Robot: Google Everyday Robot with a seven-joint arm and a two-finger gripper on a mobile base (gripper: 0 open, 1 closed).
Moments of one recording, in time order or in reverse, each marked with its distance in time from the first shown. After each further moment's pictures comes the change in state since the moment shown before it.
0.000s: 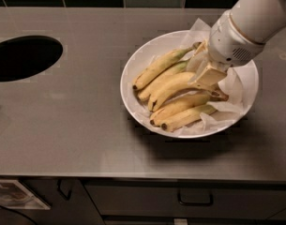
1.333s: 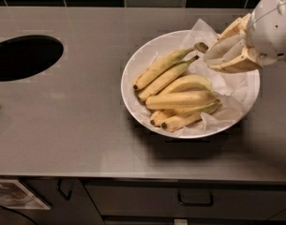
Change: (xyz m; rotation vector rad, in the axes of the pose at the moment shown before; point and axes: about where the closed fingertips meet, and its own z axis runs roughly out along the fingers) arm -0.018 0.029 -0.086 0.215 -0.188 -0.142
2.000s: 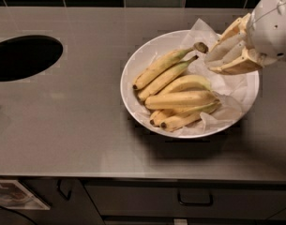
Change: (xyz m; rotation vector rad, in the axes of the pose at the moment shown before) arm 0.000 0.000 0.000 0.000 0.000 0.000
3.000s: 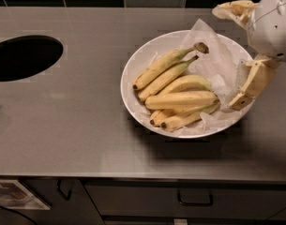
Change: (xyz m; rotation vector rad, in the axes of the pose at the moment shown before) arm 0.000 0.000 0.000 0.000 0.000 0.000
